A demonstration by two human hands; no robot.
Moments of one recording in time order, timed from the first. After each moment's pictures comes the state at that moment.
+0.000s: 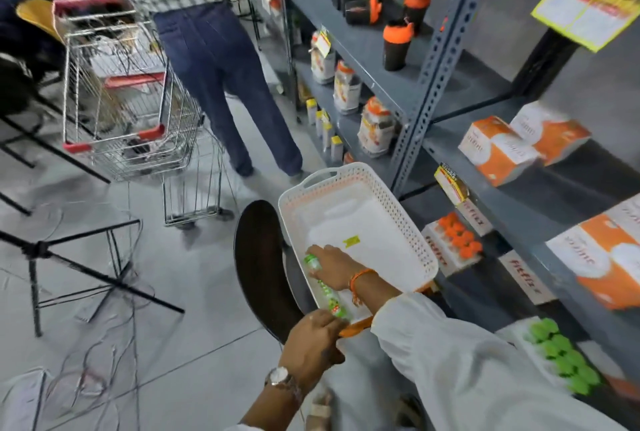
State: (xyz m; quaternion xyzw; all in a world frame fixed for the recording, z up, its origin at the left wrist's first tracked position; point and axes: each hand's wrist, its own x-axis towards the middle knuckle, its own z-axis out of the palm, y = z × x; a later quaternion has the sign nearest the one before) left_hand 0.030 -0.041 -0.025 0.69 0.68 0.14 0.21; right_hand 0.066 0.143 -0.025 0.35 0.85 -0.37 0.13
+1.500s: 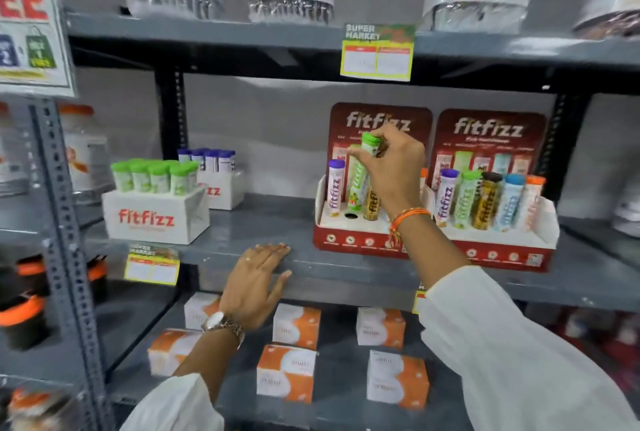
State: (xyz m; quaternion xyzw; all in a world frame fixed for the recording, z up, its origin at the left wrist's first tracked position) left_hand 0.288 0.263 0.326 0.88 0.24 0.40 -0.01; right_hand 0.498 0.137 0.527 0.60 0.48 0.34 -0.54
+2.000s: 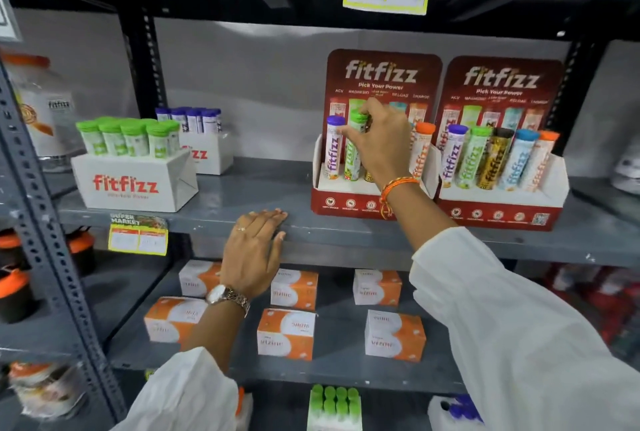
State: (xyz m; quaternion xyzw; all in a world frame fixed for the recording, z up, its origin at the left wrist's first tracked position) left_hand 0.299 0.273 0.315 0.86 0.22 0.45 -0.02; right_hand 0.507 0.173 0.497 0.67 0.46 0.35 -0.47
